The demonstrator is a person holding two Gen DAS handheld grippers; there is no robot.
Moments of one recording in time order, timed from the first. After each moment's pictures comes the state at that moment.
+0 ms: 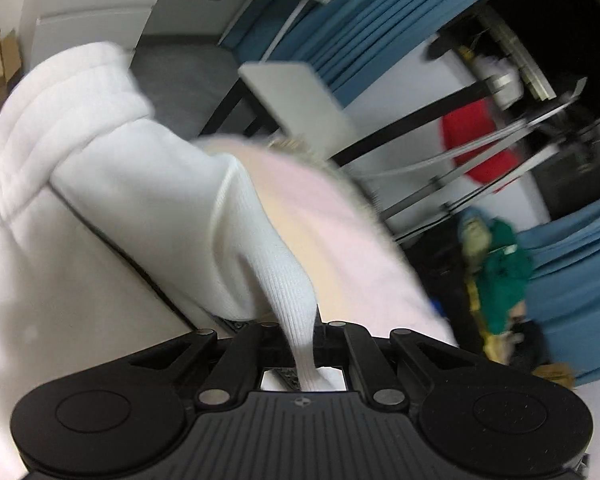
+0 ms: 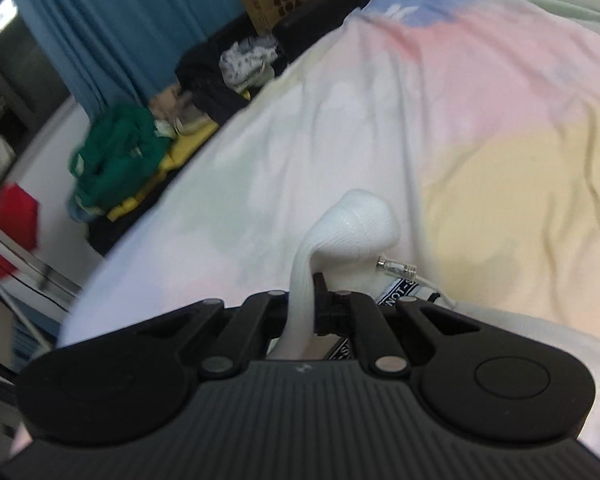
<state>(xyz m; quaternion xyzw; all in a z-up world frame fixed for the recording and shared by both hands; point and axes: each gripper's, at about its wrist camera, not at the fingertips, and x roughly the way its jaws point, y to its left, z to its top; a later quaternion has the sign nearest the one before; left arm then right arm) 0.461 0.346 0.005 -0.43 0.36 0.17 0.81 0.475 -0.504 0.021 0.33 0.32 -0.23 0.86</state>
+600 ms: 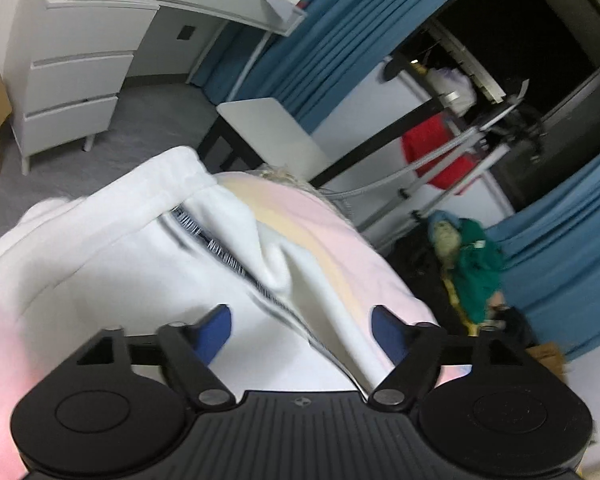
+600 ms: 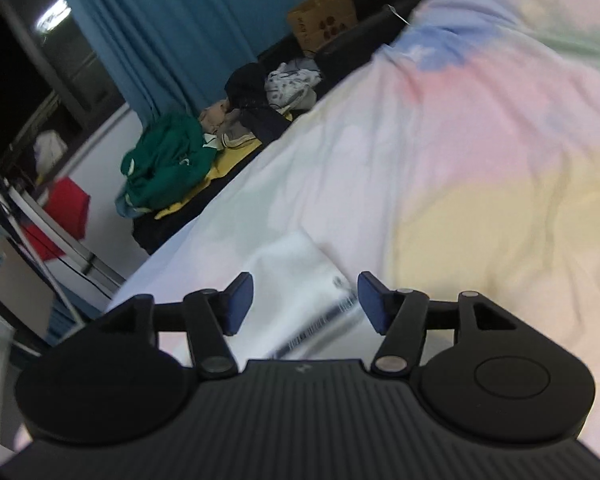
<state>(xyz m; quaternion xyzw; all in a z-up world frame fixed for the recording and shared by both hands) 0.330 0.350 0.045 -0.42 0.30 0.11 0.85 0.354 -0.535 0.078 0.36 0.27 -0.16 0.88</state>
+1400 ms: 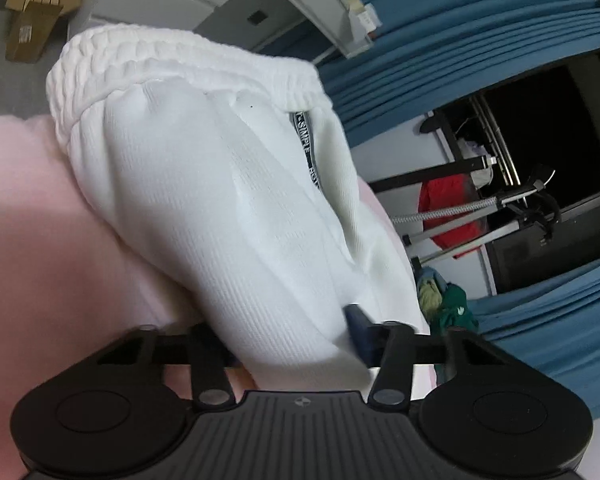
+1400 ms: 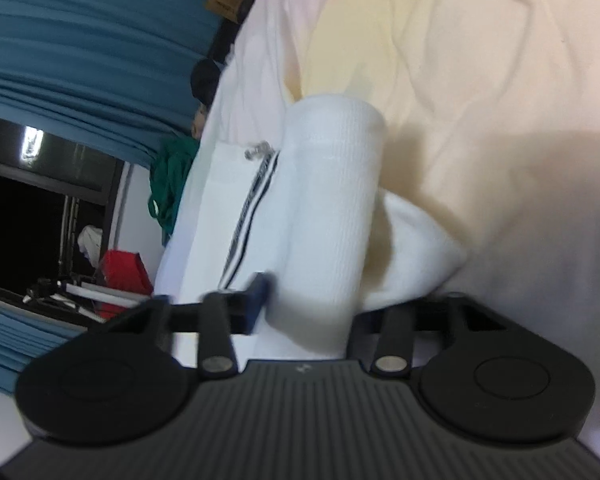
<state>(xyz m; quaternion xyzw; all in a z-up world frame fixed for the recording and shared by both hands) 0.282 0.352 -0.049 -0.53 0.22 0.14 0.80 0.314 -0.532 -0.054 0.59 0.22 -0.12 0.76</state>
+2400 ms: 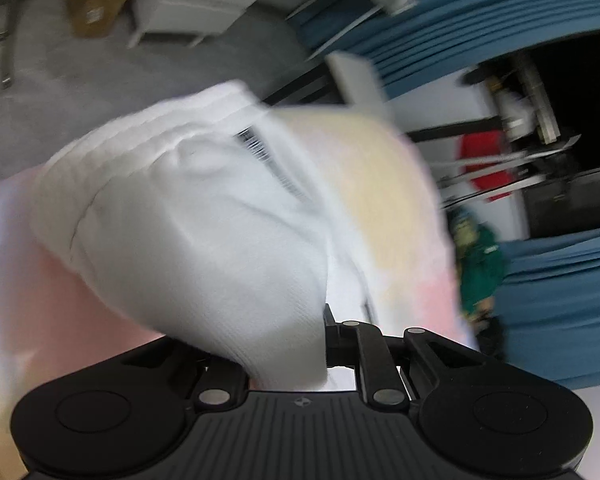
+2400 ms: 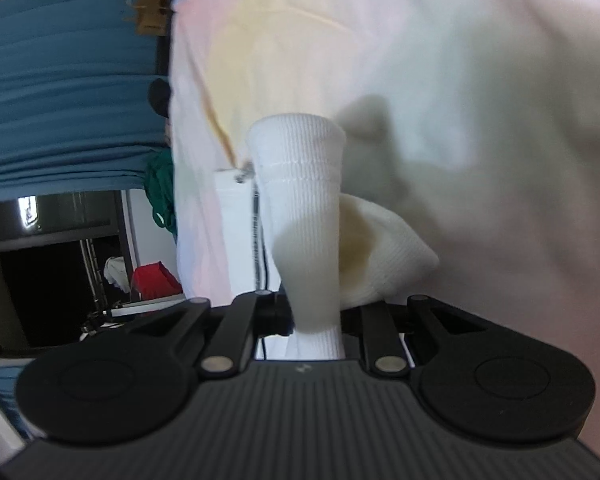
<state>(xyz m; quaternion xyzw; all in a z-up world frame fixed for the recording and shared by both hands) 0.062 0.388 0.033 -0.53 0.37 0.15 0.75 0.136 -0.558 -0.056 0.72 0.27 -0.12 0.63</state>
